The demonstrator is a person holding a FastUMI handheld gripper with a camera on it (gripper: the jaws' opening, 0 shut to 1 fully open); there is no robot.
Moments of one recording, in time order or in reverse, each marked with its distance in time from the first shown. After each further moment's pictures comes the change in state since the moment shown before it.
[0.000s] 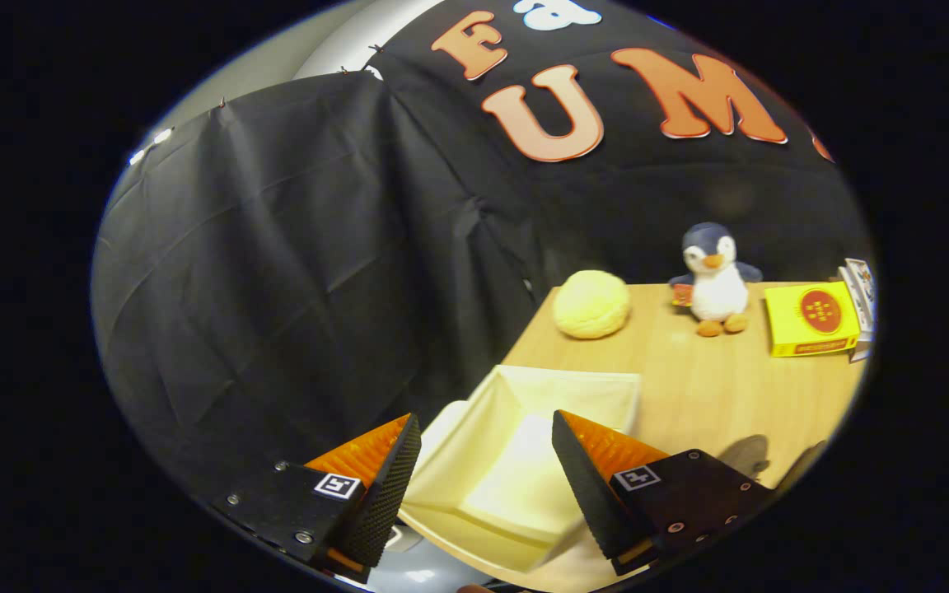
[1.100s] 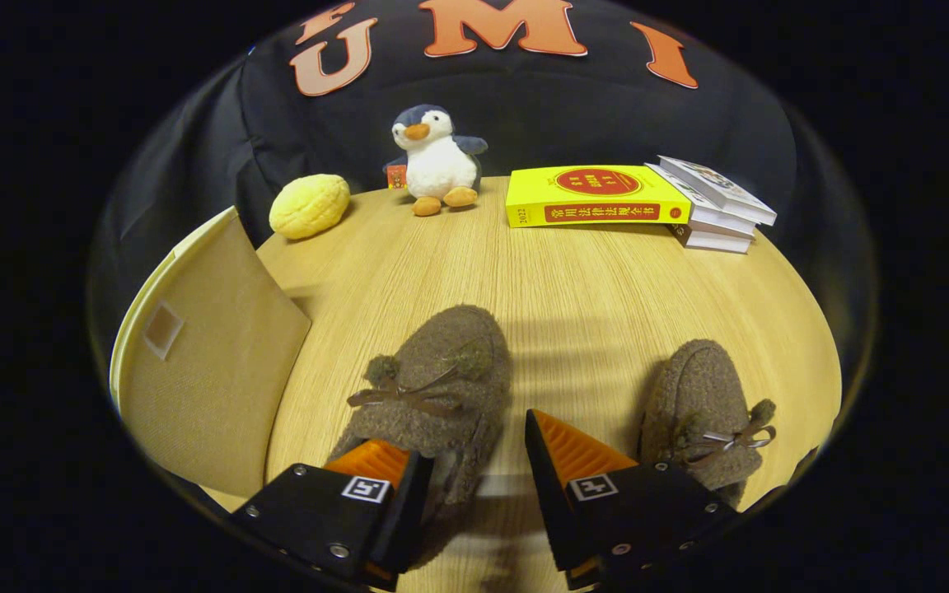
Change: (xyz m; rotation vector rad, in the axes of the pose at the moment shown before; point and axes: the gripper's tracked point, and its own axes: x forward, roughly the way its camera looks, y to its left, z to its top) arm 0.009 -0.274 -0.164 0.104 0.170 -0.552
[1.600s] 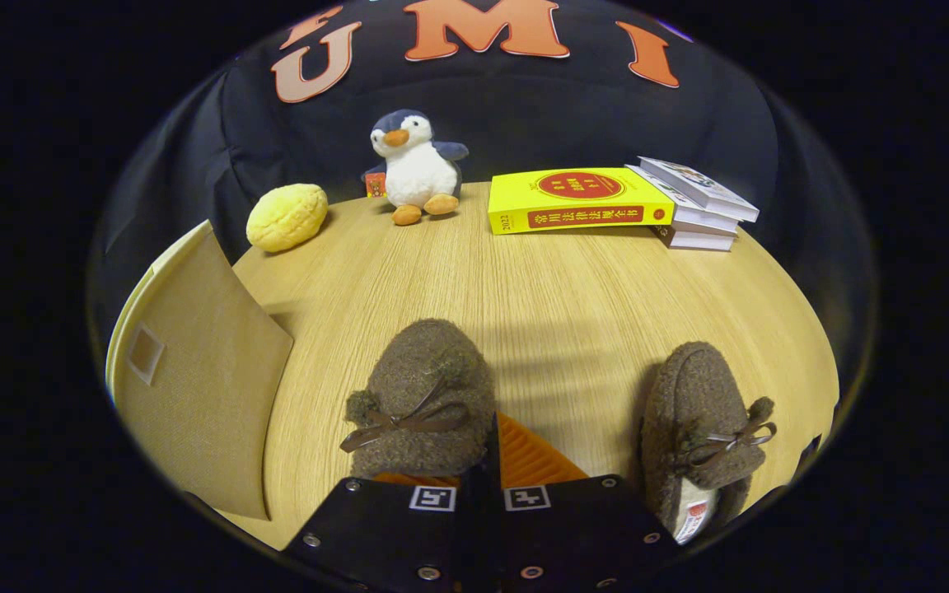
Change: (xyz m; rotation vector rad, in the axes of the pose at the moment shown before) arm -0.014 -0.010 0.013 0.044 -0.015 -0.089
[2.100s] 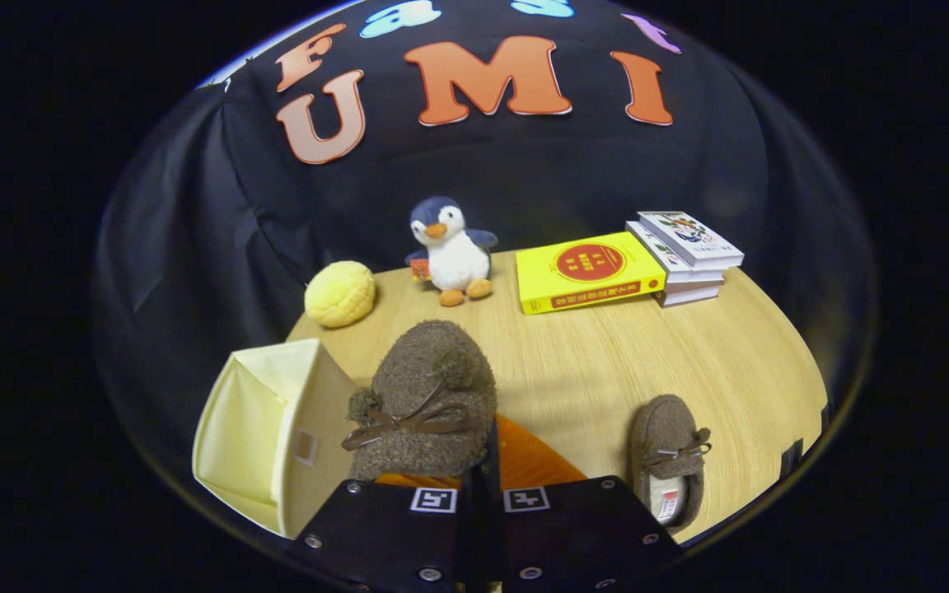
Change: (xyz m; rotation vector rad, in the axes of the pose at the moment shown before) arm -0.108 0.076 0.100 0.060 -0.135 0.109
